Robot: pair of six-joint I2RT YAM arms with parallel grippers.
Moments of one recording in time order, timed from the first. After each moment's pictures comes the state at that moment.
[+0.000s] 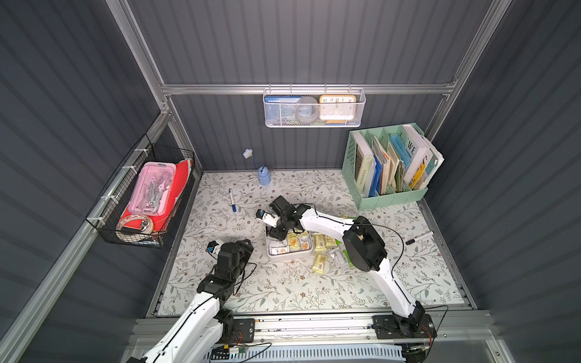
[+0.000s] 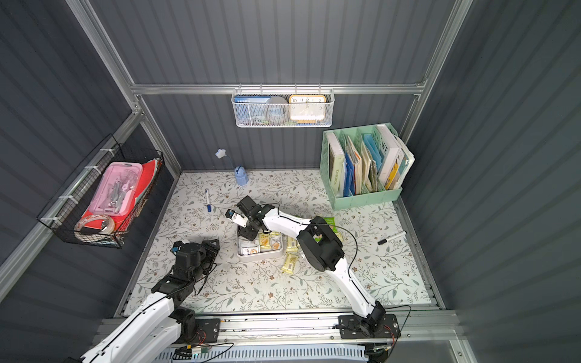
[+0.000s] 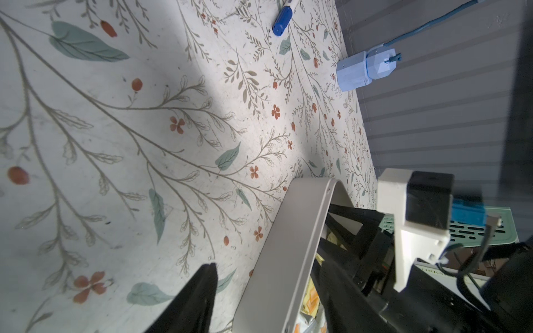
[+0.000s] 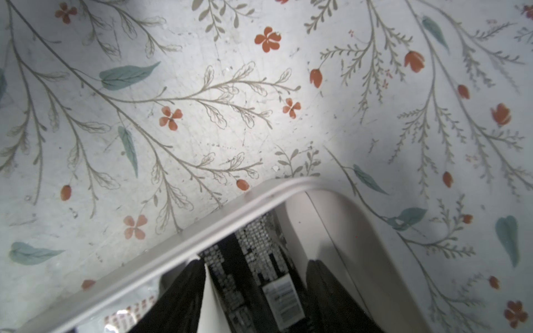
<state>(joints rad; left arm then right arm) -0.24 0.74 0.26 -0.11 -0.14 -1.25 0.85 2.41 1.95 -0.55 -0.11 -0.36</state>
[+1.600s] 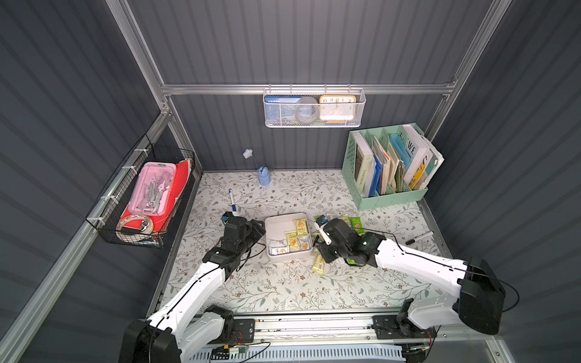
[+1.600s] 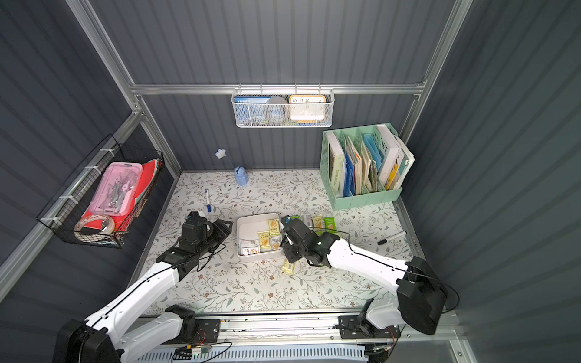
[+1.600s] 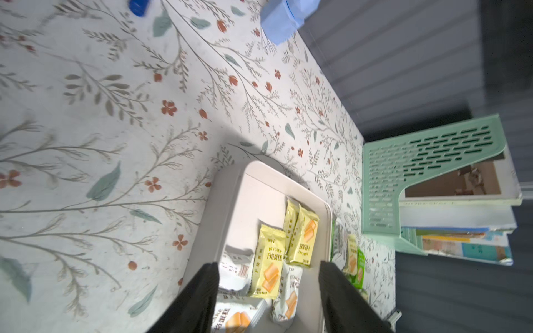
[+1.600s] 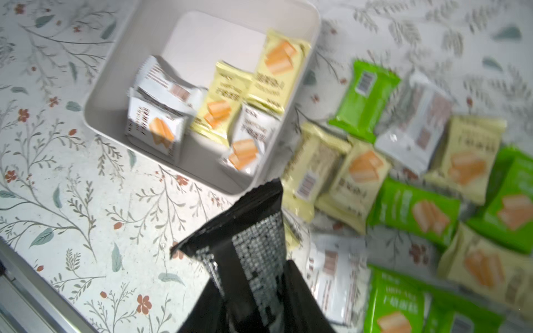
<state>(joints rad) -0.32 1.07 0.63 -0.16 -0.01 -0.97 0.86 1.35 0.89 -0.50 0.11 0.36</state>
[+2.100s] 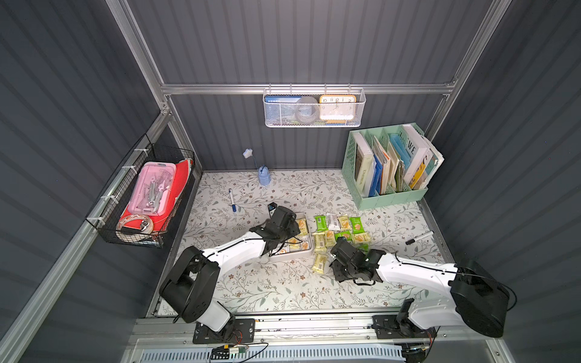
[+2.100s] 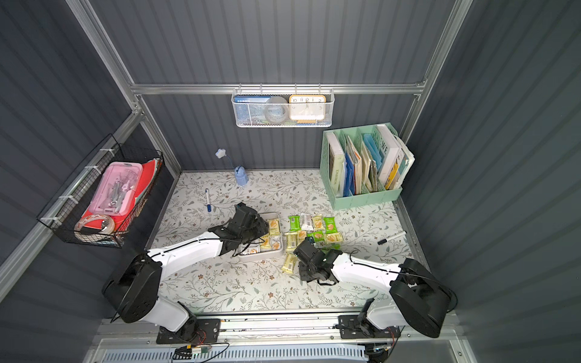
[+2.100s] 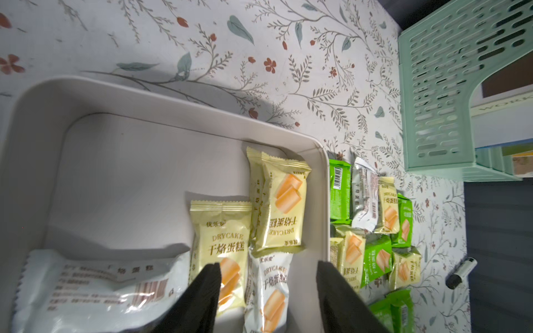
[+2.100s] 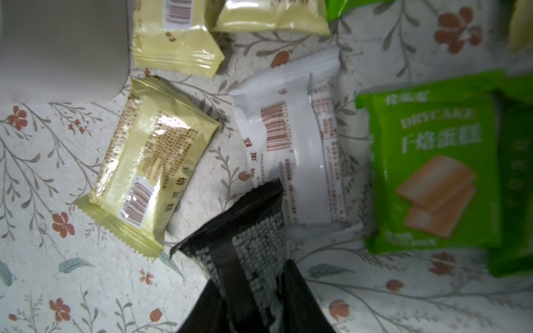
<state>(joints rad) -0.61 1.58 0.93 -0.15 -0.12 -0.93 0.86 1.36 0.63 -0.45 0.10 0.73</state>
